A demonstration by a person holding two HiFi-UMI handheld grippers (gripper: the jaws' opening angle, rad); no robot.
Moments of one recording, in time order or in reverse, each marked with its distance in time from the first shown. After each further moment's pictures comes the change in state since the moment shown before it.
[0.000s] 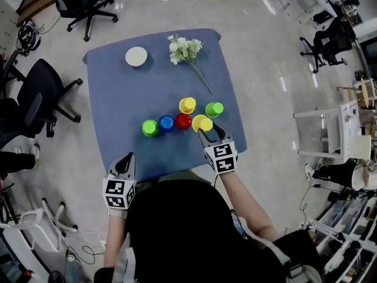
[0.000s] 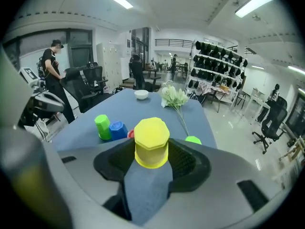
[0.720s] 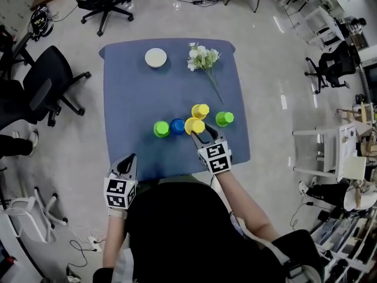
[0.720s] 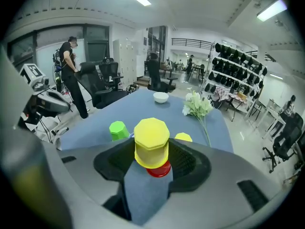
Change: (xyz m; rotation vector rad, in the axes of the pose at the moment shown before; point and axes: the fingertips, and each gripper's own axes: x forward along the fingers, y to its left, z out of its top) left arm -0.026 0.027 -0.012 -0.065 -0.019 0.032; right arm 0.030 0.067 0.041 -0.147 0.015 0.121
